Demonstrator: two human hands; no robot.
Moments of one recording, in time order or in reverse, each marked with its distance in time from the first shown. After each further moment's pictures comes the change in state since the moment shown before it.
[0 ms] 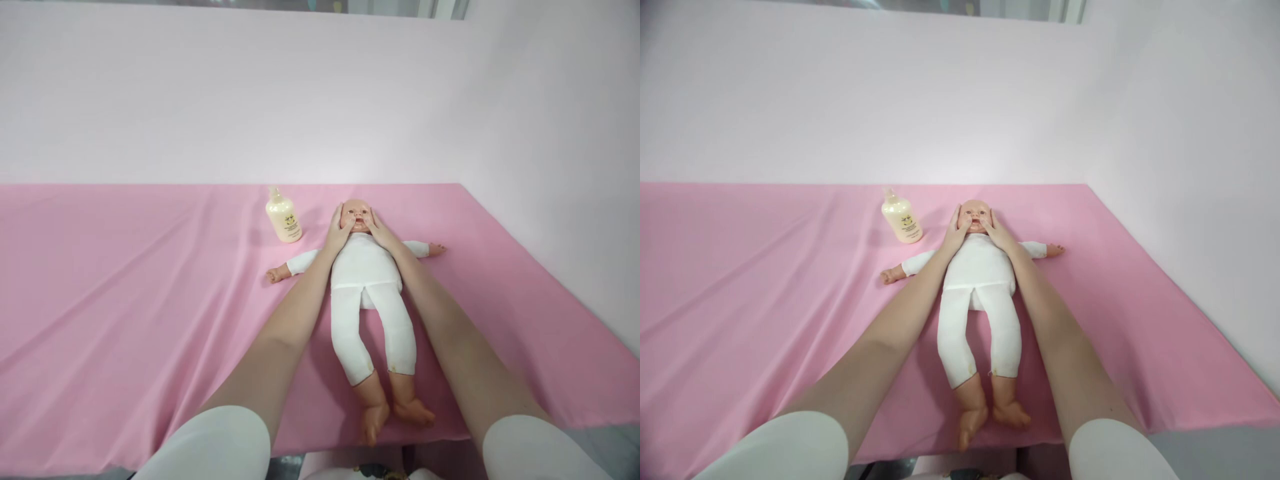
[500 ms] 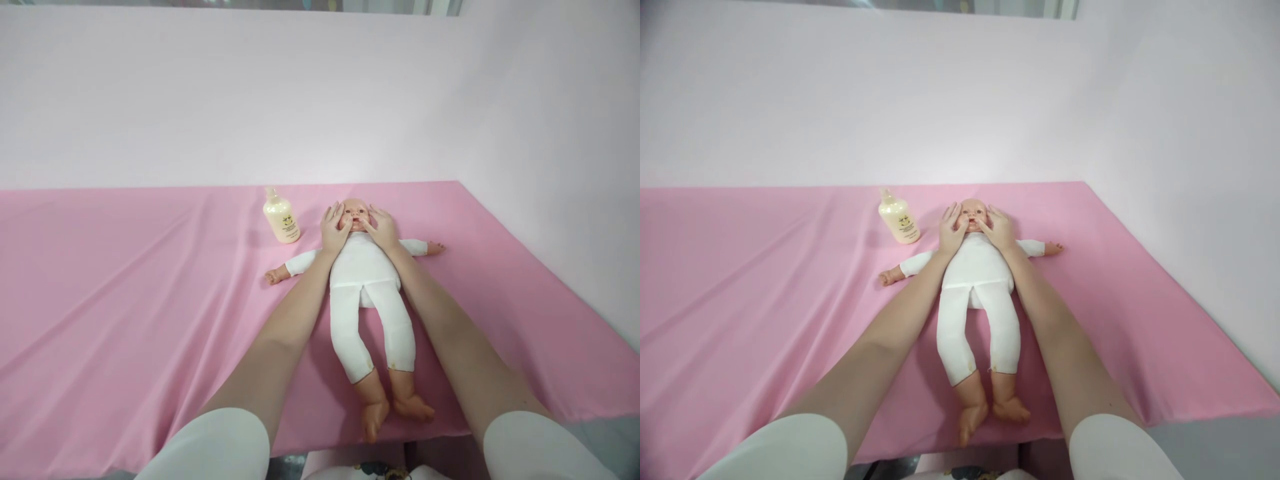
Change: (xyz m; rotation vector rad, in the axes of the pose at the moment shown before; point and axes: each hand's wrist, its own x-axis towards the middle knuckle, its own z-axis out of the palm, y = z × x) left_hand -0.001 -0.001 -0.002 0.214 0.147 0.208; right_hand -0.014 -0.012 -0.002 -0.268 0.271 -0.286
